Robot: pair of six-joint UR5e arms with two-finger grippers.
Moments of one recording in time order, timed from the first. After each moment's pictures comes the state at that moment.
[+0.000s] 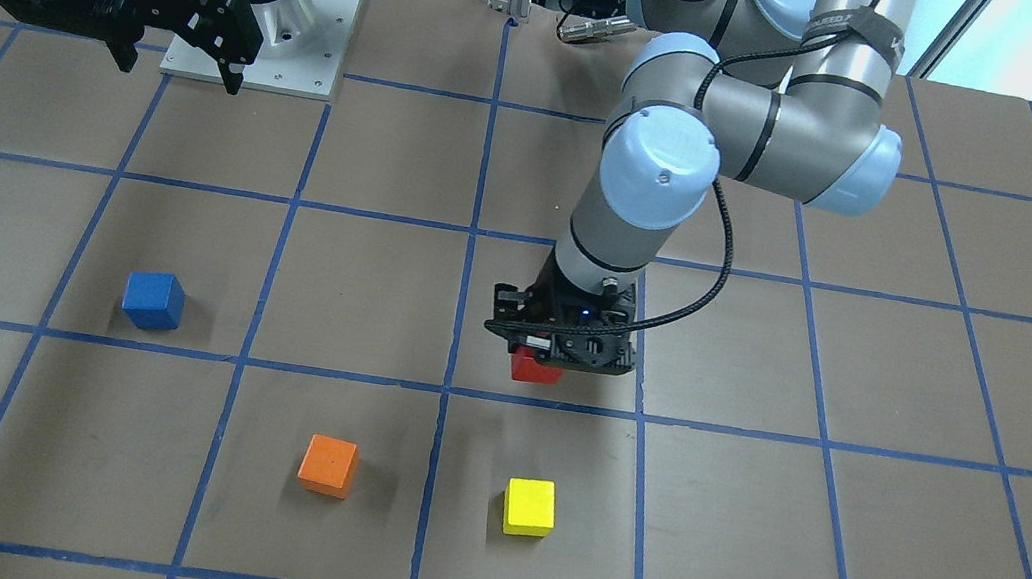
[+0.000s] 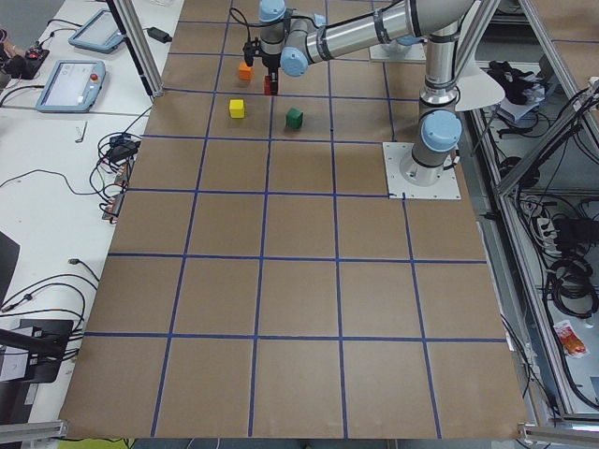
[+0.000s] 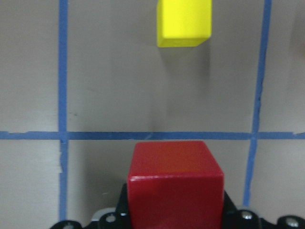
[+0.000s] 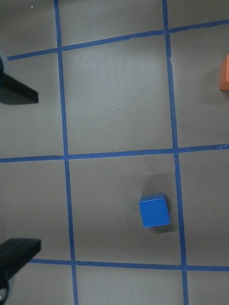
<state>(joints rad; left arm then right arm) -1.81 -1.90 -1.74 -1.02 1.45 -0.34 1.53 -1.68 1.63 -1.47 -1.58 0.01</state>
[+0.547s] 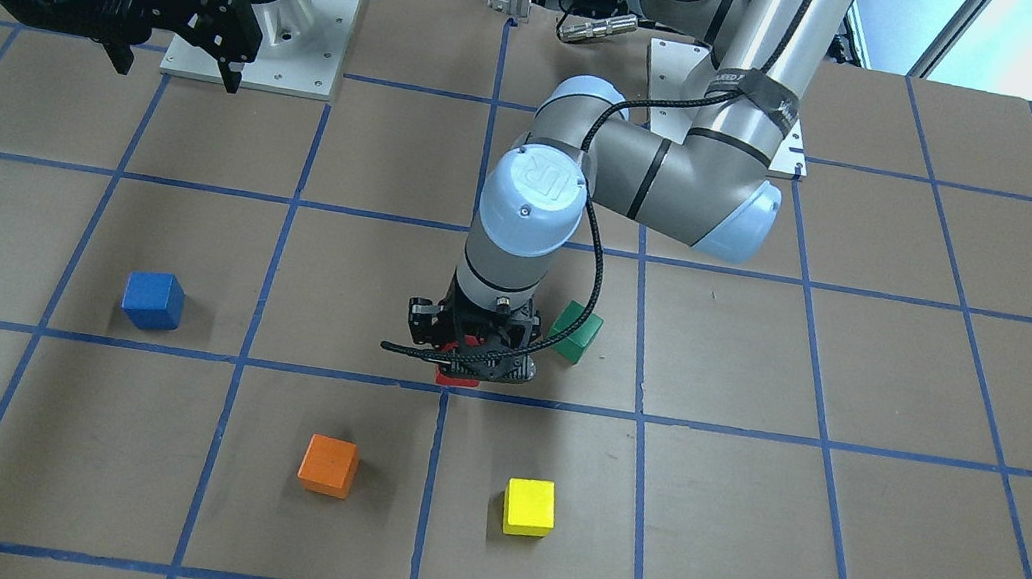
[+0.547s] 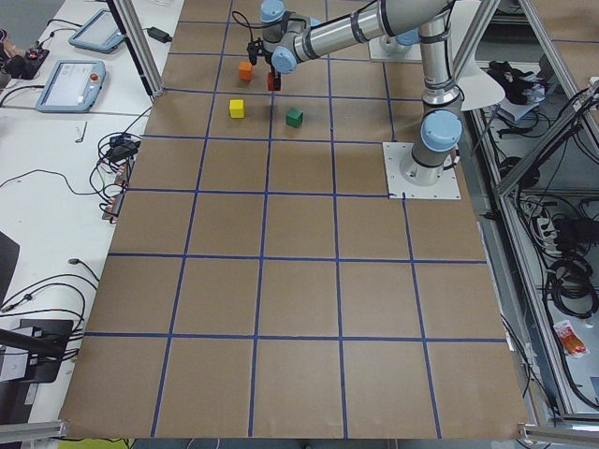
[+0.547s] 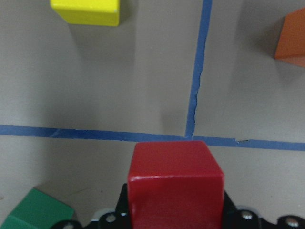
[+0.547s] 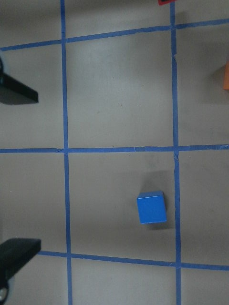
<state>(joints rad) -1.92 -2.03 -1.71 -0.92 1.45 -0.47 1.53 -1.68 1.63 -1.47 -1.59 -0.03</state>
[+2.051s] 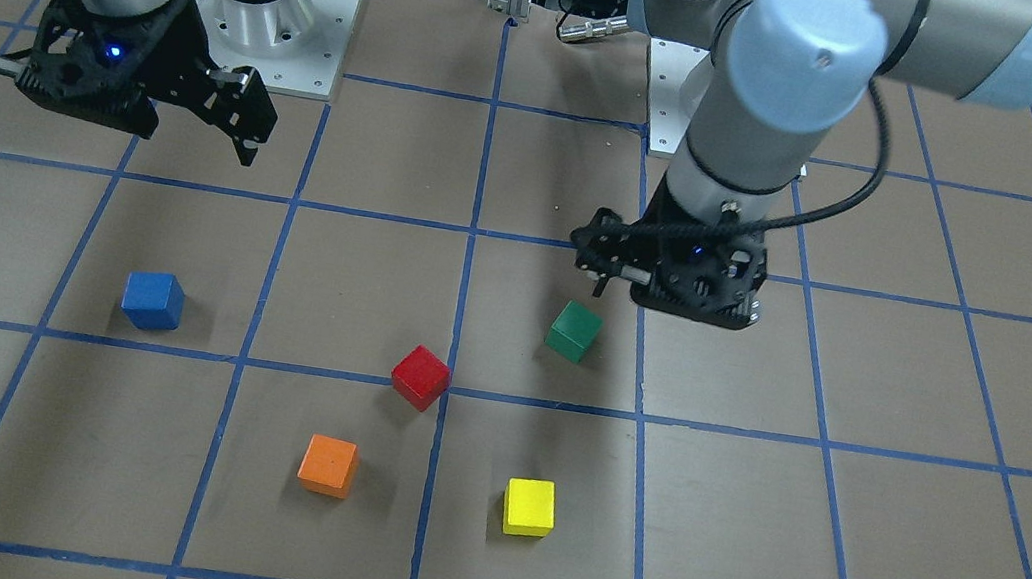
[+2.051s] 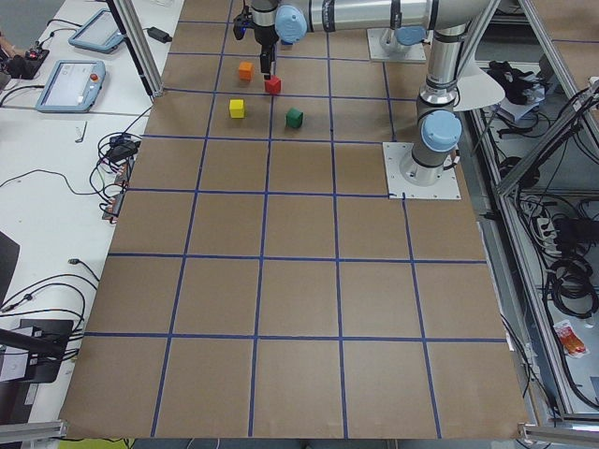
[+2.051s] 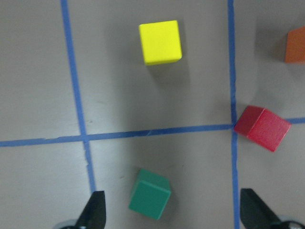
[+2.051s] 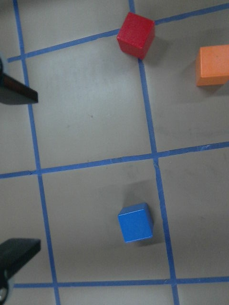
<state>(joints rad) -1.66 -1.71 -1.55 -1.46 1.56 0.02 1.59 -1.56 1.65 -1.63 -1.57 0.17</state>
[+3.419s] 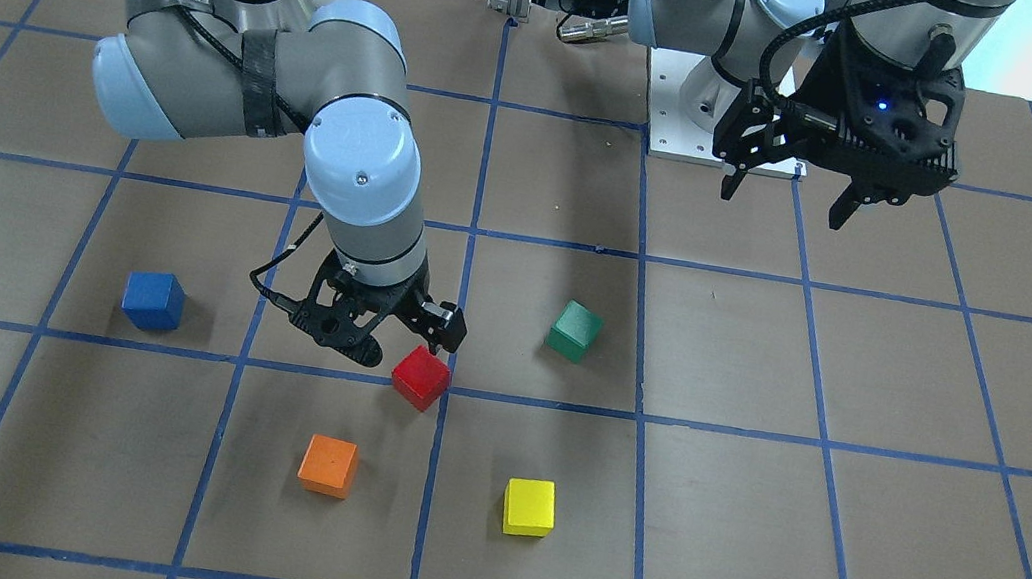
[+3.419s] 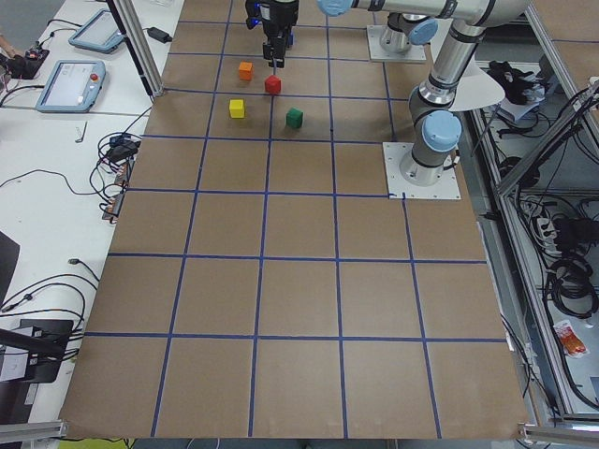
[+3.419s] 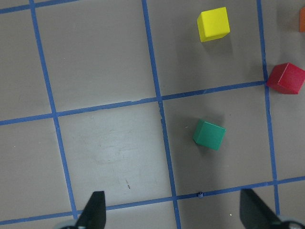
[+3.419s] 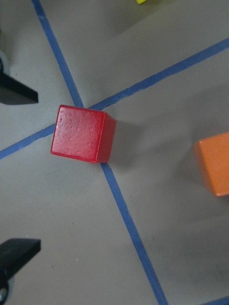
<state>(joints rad) -1.55 -1.55 -1.51 -1.61 1.57 0.15 1.85 -1.17 1.65 -2.00 -1.49 0.68</state>
